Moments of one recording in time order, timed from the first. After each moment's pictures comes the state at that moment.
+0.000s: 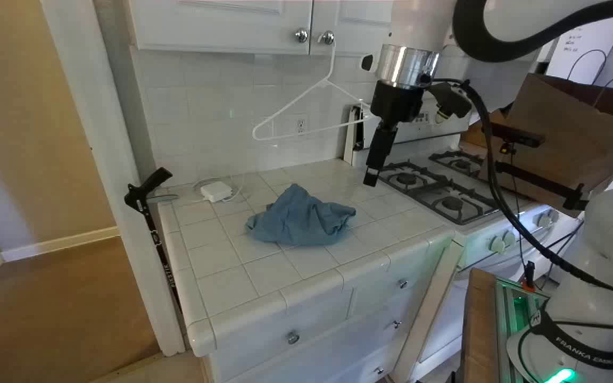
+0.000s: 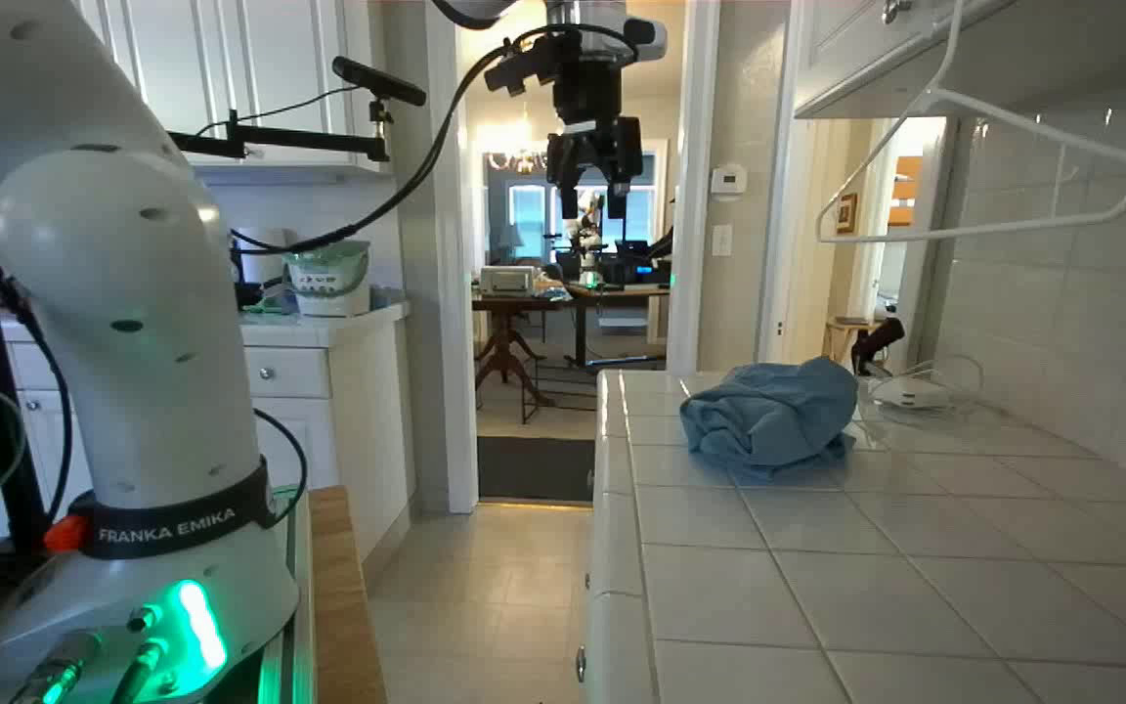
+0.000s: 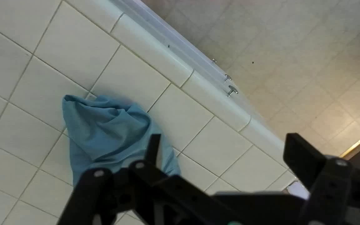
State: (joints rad) arm 0.07 -0.47 0.08 -2.34 0.03 1.96 0.01
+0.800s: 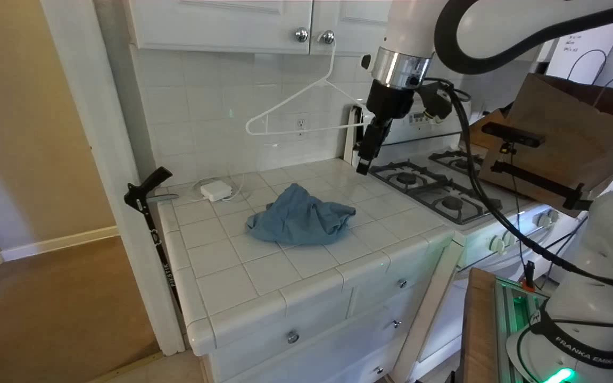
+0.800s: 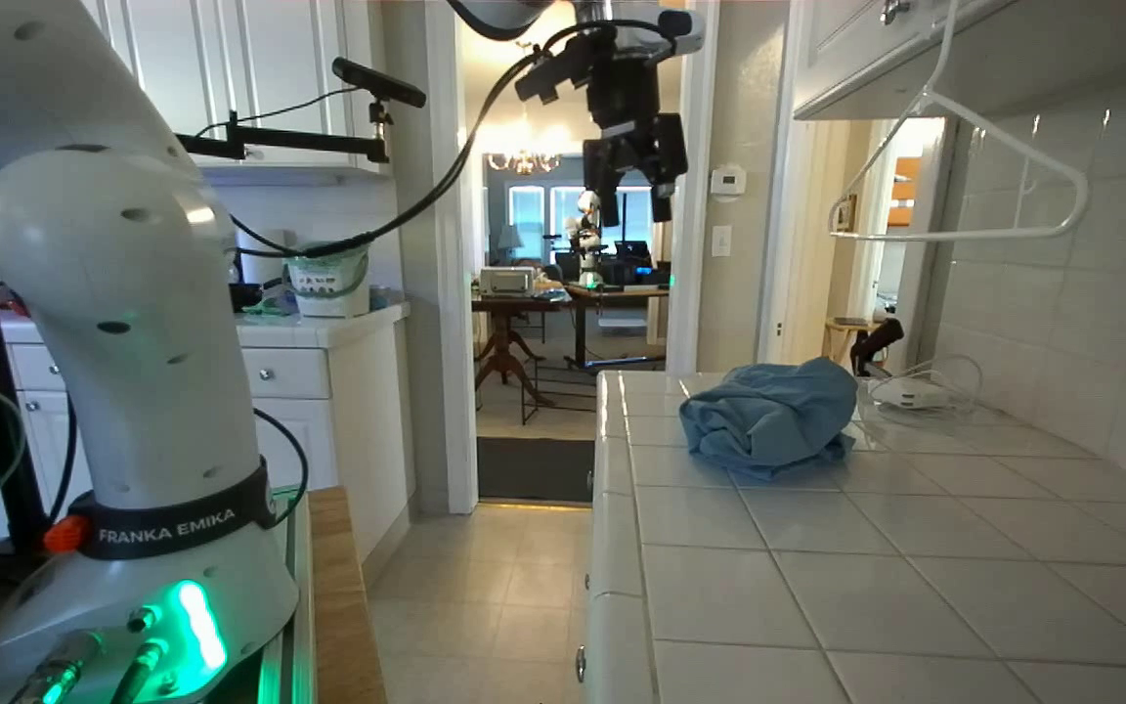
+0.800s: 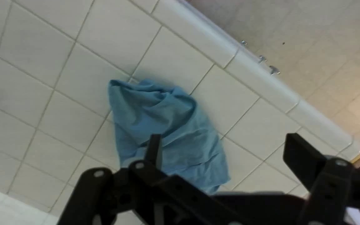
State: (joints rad) arm 0.00 -0.43 0.05 -2.34 -0.06 2.06 0.01
